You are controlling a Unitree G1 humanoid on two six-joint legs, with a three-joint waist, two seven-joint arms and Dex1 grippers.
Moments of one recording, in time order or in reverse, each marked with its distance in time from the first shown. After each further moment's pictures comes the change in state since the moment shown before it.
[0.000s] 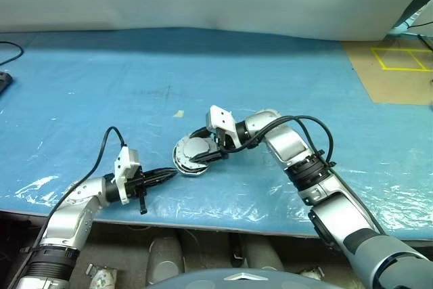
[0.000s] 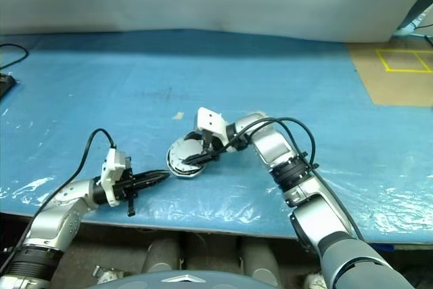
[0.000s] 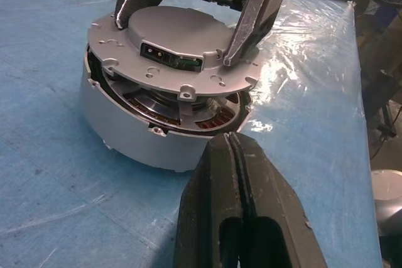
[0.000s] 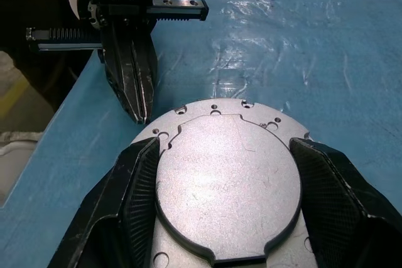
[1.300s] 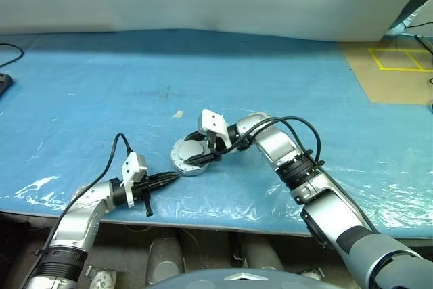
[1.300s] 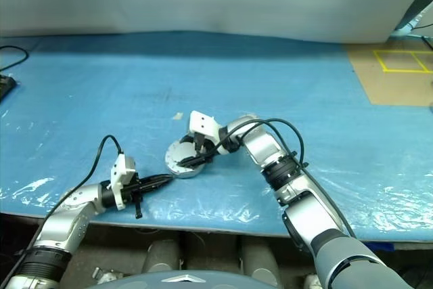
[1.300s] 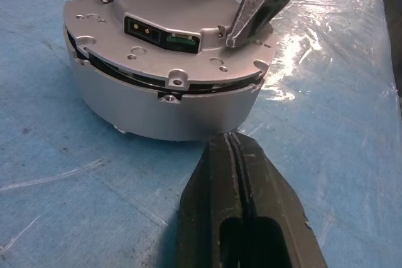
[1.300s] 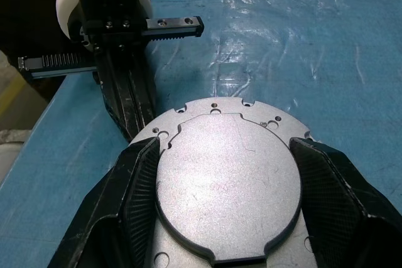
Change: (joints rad) left arm -0.006 -0.053 -0.020 0.081 0.101 -0.055 0.048; right arm -0.024 0.060 0.035 0.113 -0.045 -0.051 -0.042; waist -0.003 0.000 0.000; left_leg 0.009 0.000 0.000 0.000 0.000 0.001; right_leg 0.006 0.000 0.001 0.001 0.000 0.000
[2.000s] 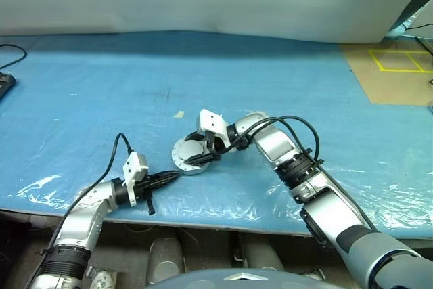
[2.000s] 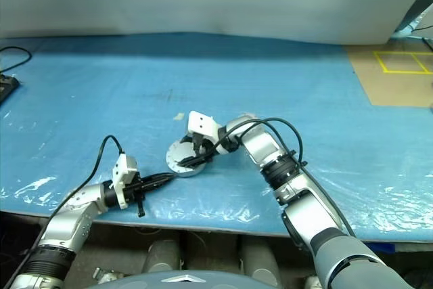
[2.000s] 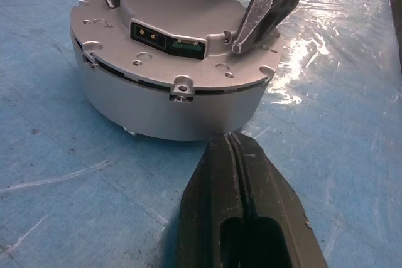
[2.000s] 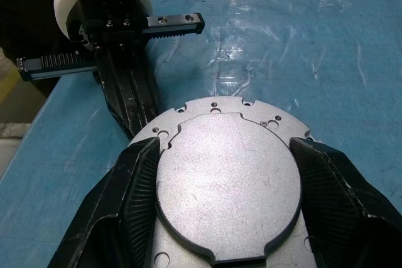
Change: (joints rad) left arm -0.014 -0.026 0.001 0.036 0.010 -0.030 0.009; right arm -0.009 0.002 0.008 0.000 -0.017 0.018 -0.001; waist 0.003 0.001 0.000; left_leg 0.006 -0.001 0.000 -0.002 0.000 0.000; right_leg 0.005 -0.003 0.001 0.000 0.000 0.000
